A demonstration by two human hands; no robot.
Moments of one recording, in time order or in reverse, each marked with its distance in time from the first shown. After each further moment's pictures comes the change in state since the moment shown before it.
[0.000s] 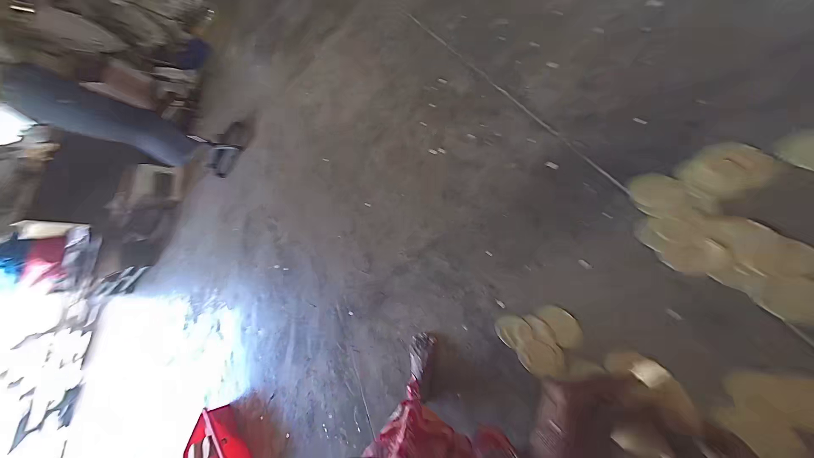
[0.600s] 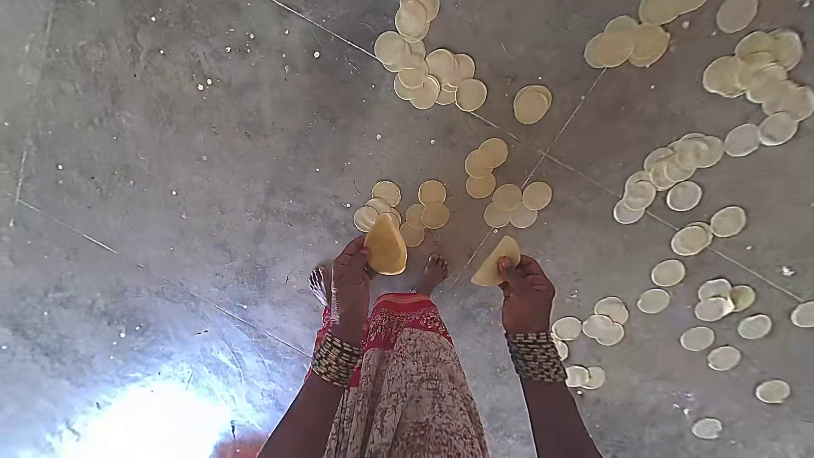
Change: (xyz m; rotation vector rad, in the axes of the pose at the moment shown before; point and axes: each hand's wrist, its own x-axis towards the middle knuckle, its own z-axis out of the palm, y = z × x) left_hand 0.001 -0.061 0.013 -0.384 0.072 -0.532; right_hand -0.050 0.114 -0.142 0.050 0.629 0.249
